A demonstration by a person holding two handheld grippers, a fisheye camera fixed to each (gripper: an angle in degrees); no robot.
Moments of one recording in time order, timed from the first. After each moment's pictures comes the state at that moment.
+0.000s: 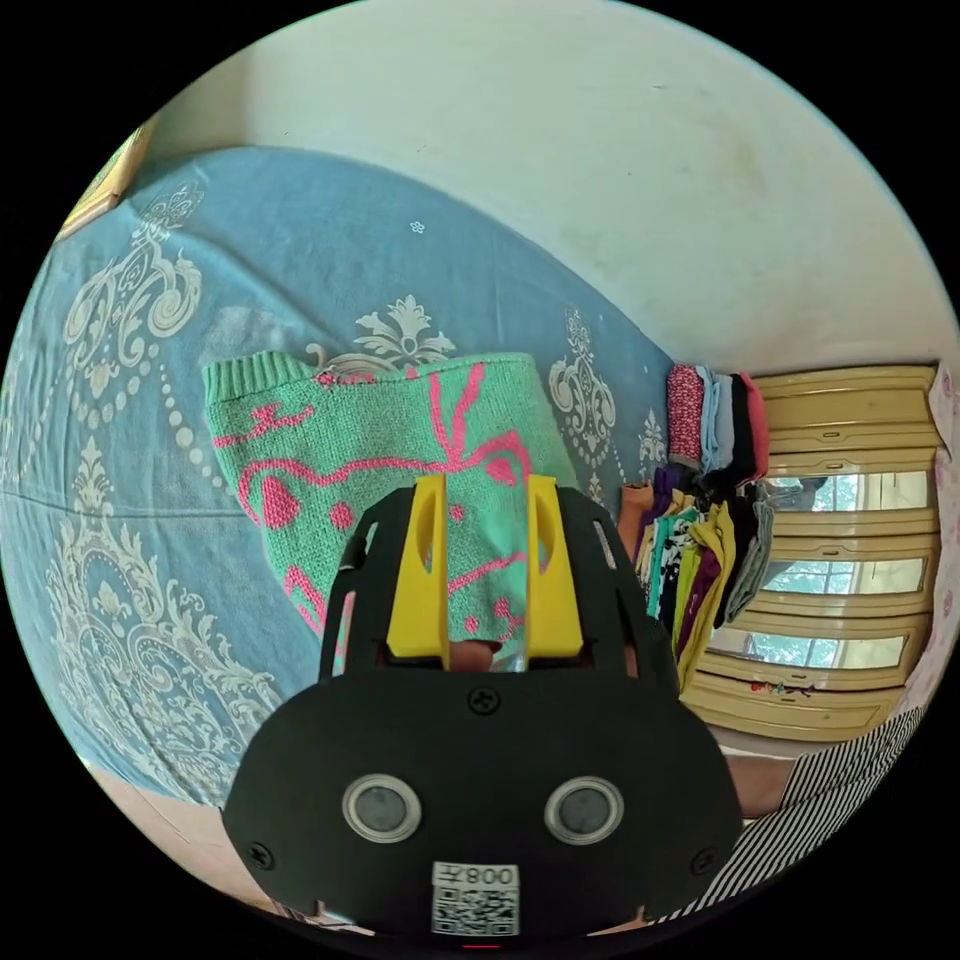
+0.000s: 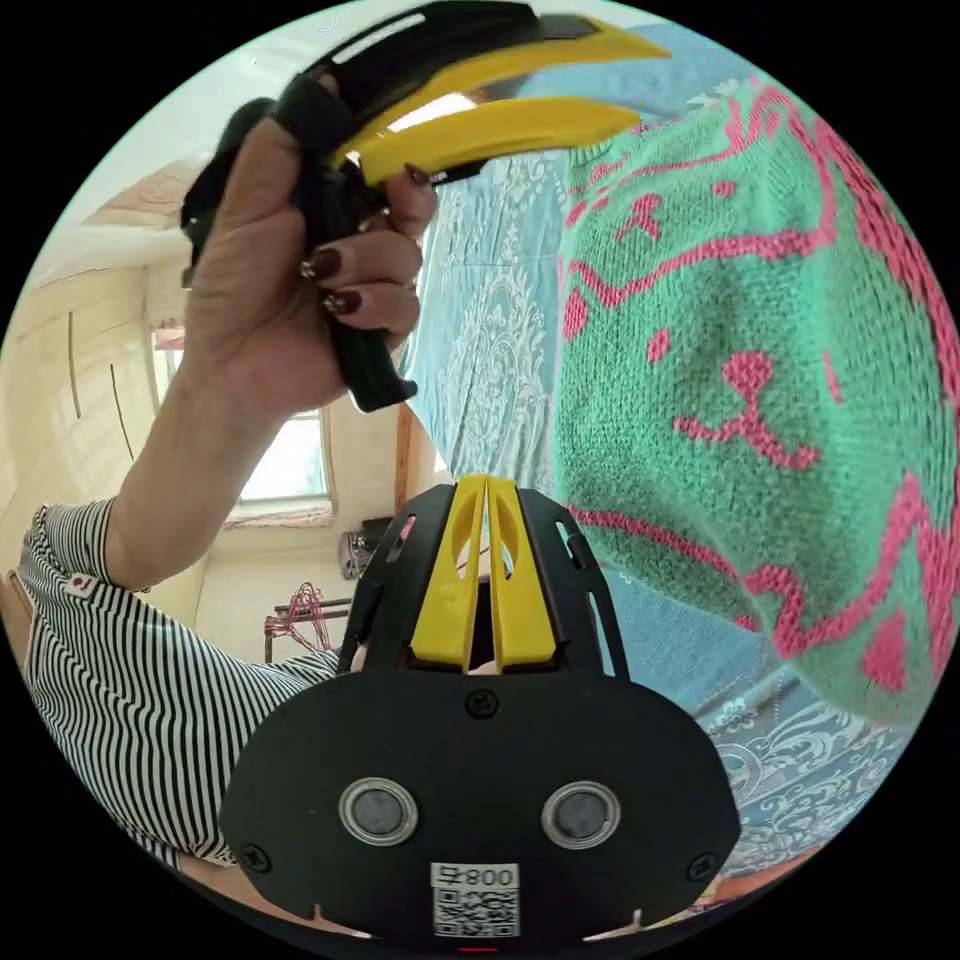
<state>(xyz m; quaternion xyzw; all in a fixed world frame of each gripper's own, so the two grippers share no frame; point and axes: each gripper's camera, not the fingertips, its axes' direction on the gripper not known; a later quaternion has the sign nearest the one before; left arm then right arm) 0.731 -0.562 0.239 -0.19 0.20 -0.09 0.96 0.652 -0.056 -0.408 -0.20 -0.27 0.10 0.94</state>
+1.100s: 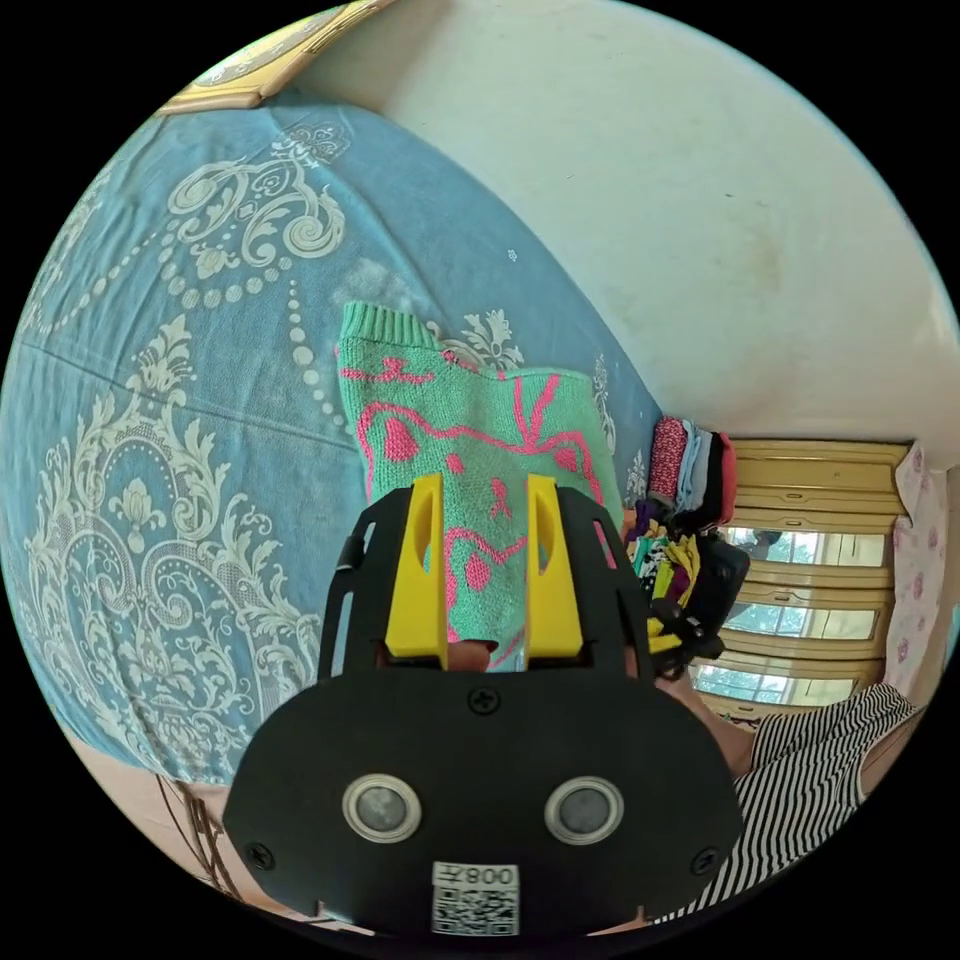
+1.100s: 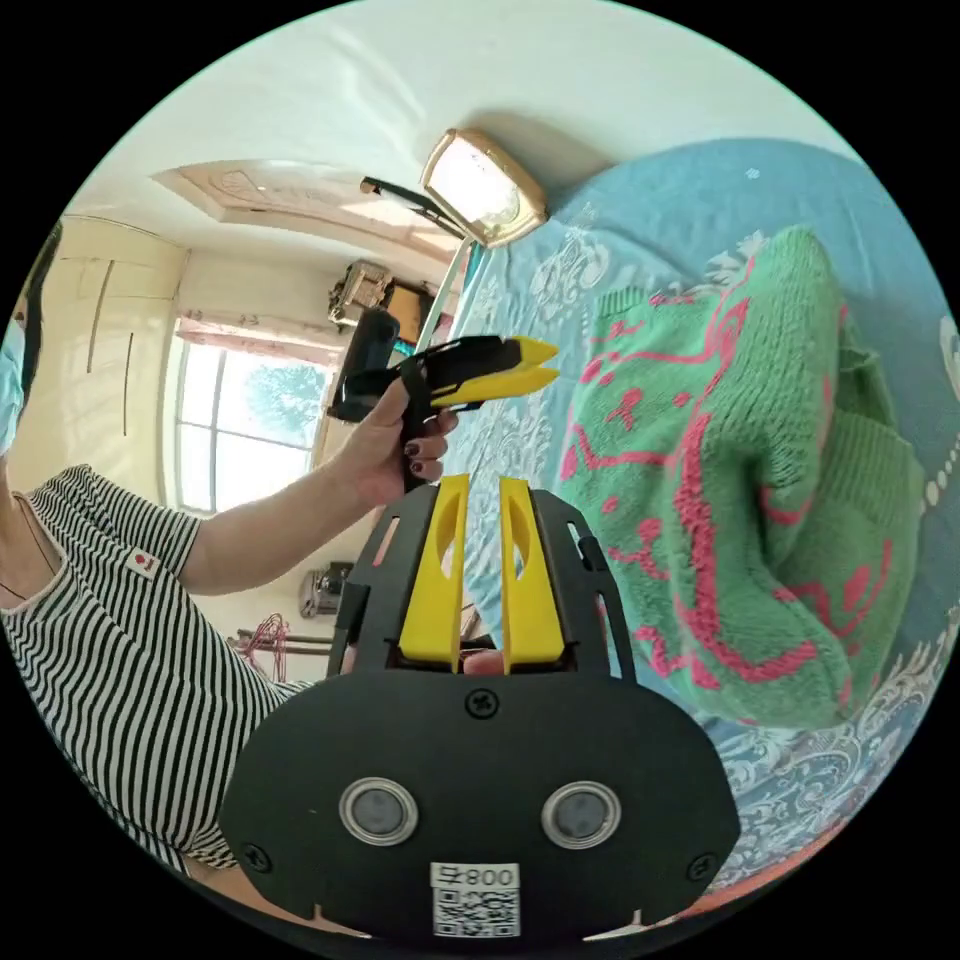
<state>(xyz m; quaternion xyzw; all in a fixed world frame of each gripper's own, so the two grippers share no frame) 0.540 -0.477 0.129 -0.16 0.24 -0.19 0.94 0.634 -0.105 -0.414 -0.08 -0.23 0.05 0.97</state>
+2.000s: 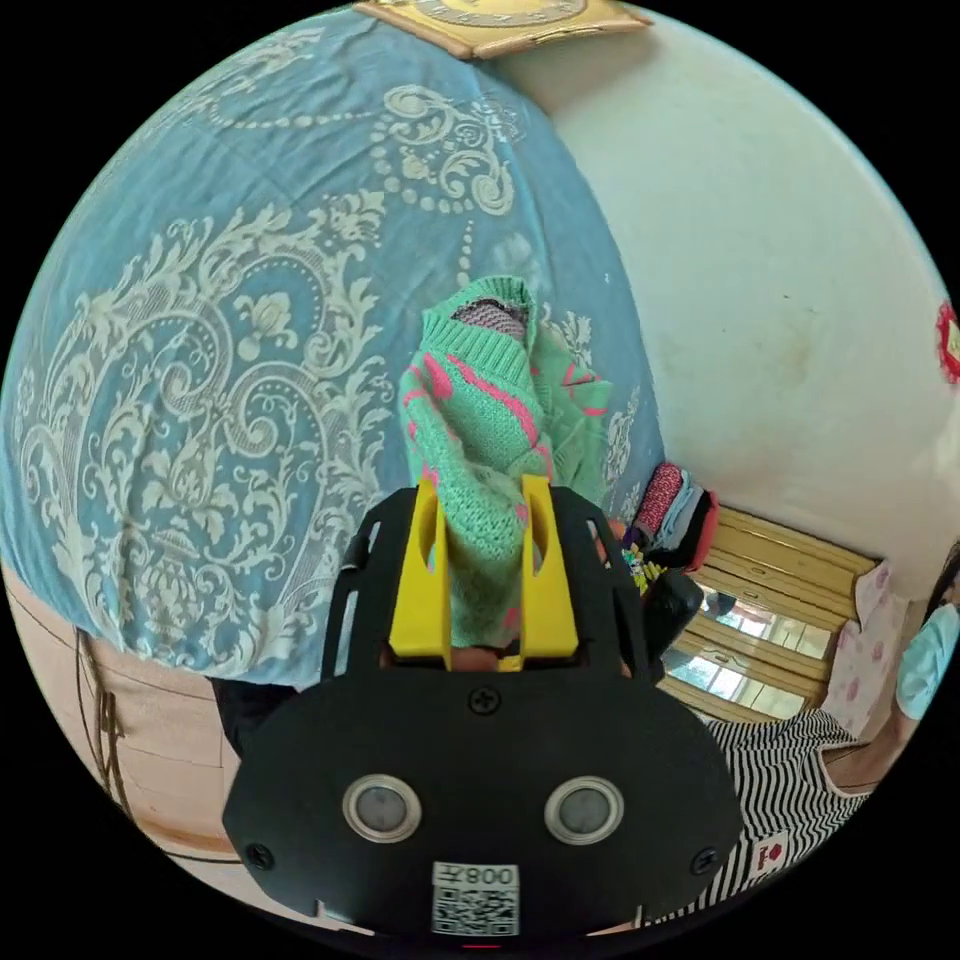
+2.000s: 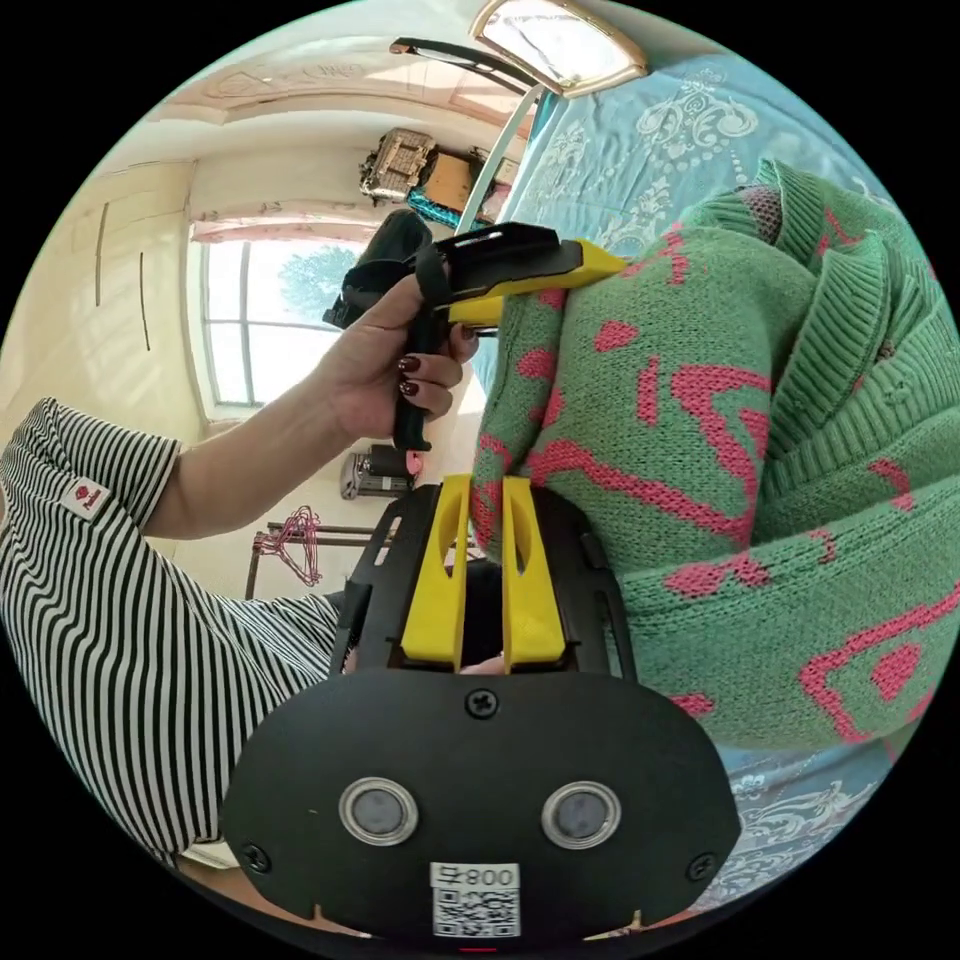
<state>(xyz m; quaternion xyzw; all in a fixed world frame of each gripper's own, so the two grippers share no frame) 0.396 -0.413 -0.010 -0.19 0.25 -0.35 0.89 0.480 -0.099 -0.339 -0.25 -0.31 -0.04 0.91</state>
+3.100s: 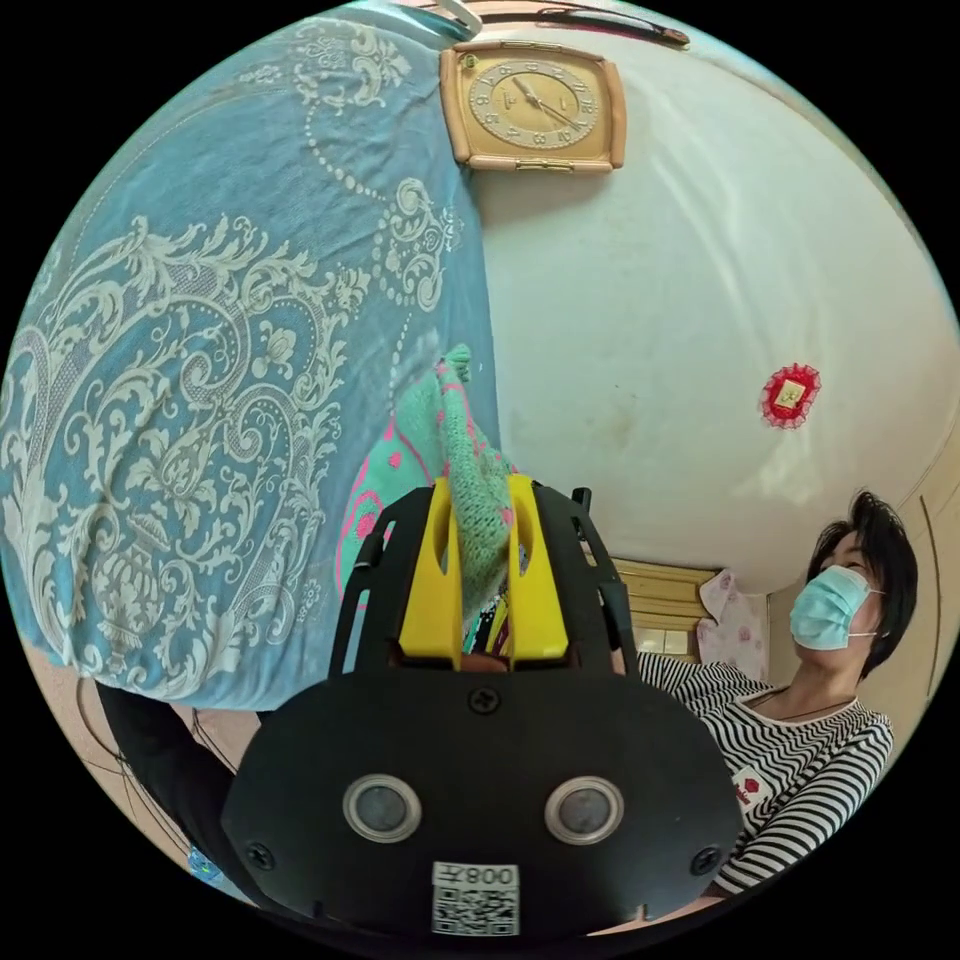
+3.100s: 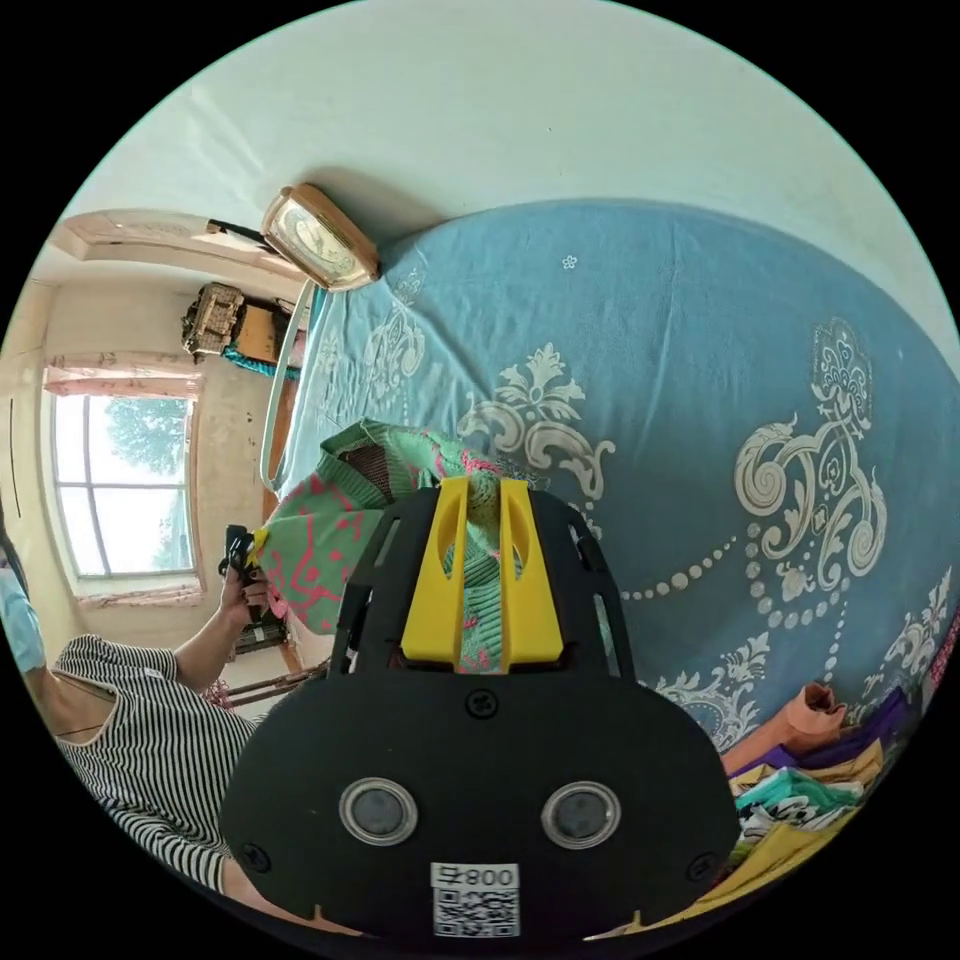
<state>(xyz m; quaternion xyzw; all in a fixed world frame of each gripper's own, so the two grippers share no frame) 0.297 -0.451 -0.243 0.01 0.43 -0.40 0.81 0.581 -0.221 -0.574 -0.13 -0.04 0.10 0.99</state>
